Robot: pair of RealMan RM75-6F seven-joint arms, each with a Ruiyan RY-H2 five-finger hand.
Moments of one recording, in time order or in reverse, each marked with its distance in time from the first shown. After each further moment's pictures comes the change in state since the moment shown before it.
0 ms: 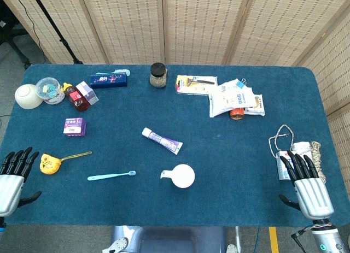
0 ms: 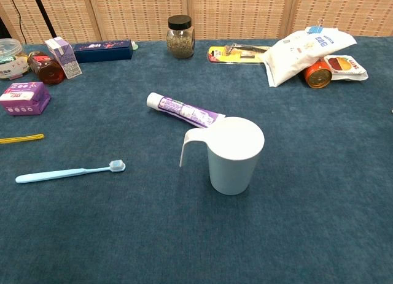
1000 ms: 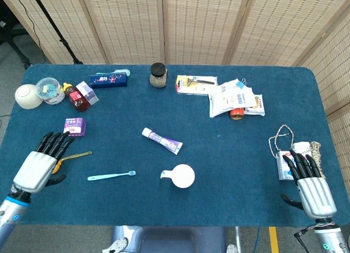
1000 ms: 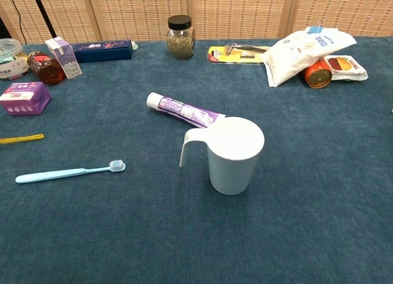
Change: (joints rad) left arm -0.236 0.012 -0.083 -0.018 0.064 -0.227 -0.018; right arm 0.009 0.019 0.000 0.002 0.019 -0.013 0.055
